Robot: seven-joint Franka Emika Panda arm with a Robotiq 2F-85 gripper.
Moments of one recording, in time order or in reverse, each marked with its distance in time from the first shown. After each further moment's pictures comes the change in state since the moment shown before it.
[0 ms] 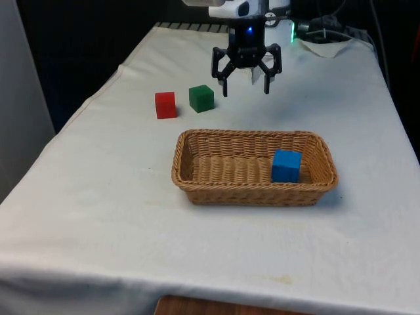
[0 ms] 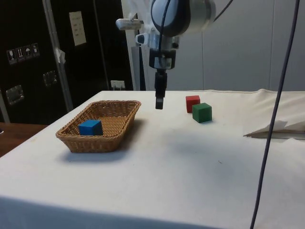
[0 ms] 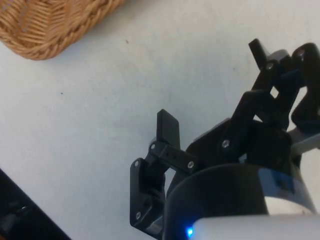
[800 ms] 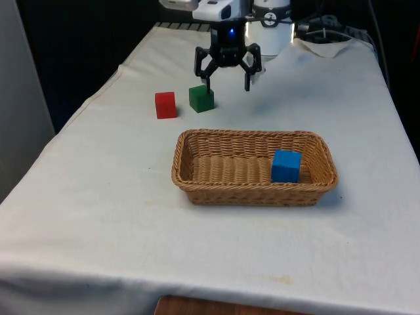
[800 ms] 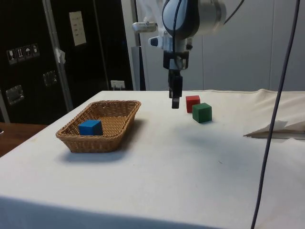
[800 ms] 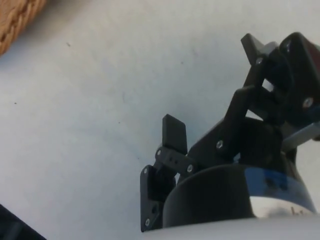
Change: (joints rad) arm 0.000 -0.010 -0.086 -0.067 -0.012 0.014 -0.151
